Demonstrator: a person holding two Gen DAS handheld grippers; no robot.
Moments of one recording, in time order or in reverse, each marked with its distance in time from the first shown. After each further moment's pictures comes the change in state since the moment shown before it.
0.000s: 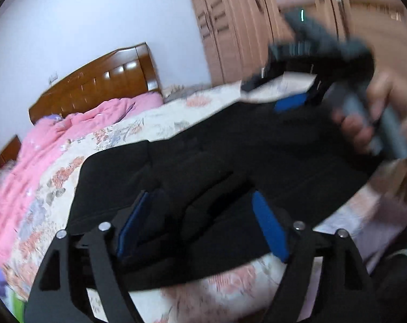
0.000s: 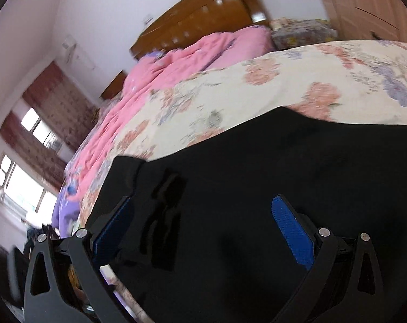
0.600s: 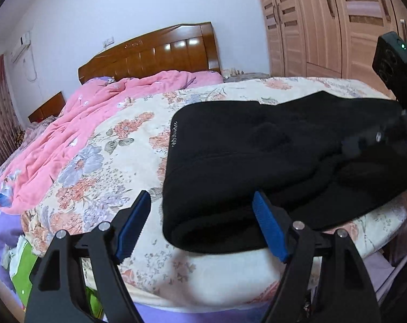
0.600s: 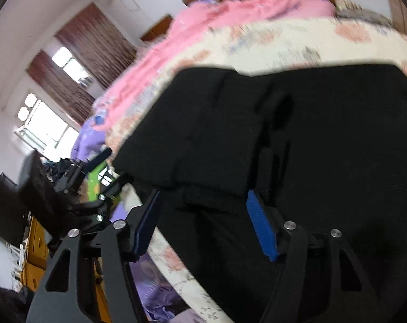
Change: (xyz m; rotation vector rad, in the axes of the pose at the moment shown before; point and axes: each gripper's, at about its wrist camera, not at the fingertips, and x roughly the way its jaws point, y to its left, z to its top) left arm 0.000 0.091 -0.046 -0.154 0.113 0.250; right arm 0.051 0.081 -0.068 -0.180 0.262 0.131
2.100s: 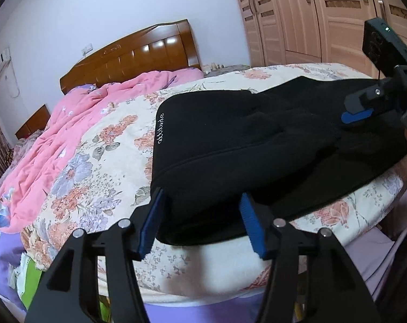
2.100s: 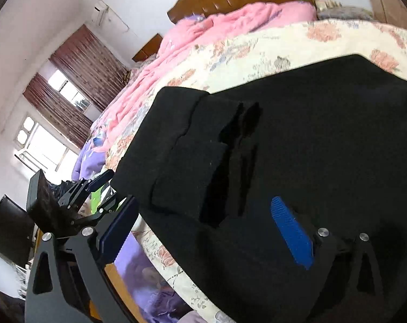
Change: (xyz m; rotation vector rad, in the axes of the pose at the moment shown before) left arm -0.013 -0.007 -0.004 0.093 0.003 -0.070; right arm -0.039 -0.024 -0.015 0.081 -0.088 0.013
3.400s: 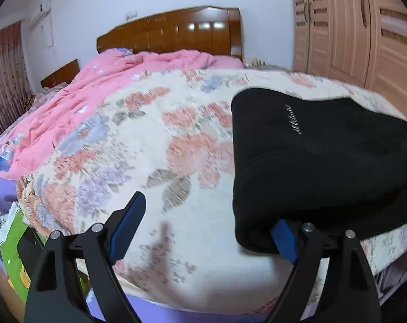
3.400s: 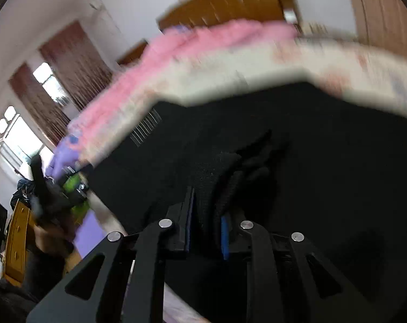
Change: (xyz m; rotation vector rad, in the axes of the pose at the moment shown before) left arm 0.037 0.020 0.000 -0.237 0.098 0.132; right arm -0.048 -0.044 -0.025 -0.058 -0.080 -0.156
